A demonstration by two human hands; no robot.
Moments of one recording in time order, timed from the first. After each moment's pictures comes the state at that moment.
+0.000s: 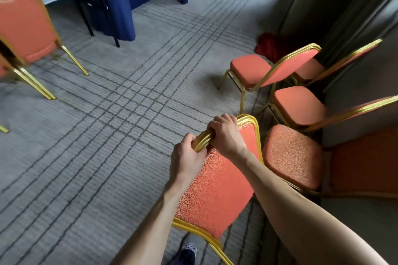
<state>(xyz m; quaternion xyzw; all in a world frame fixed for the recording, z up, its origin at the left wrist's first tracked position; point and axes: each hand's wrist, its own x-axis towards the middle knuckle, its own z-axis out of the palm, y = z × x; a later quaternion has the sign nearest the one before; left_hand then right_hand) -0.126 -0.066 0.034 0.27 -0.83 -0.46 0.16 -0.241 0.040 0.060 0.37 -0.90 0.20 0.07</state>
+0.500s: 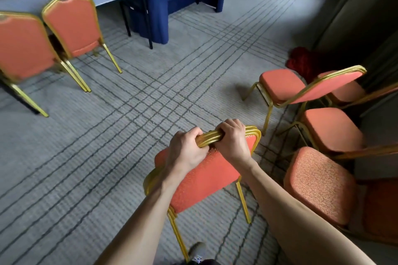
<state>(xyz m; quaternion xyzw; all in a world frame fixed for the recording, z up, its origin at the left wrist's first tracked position) -0.130 -0.171 0.062 0.23 -0.90 -0.30 0.22 -0.249 -0.048 0.043 0.34 -0.88 0.32 0.09</state>
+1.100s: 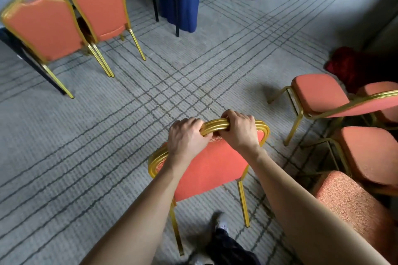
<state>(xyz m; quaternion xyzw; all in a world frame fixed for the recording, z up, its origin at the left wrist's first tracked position) -0.213 -0.263 0.036 0.26 -0.94 -0.09 0.22 -0.352 -0.144 0.042 0.41 -0.89 0.21 -0.01</state>
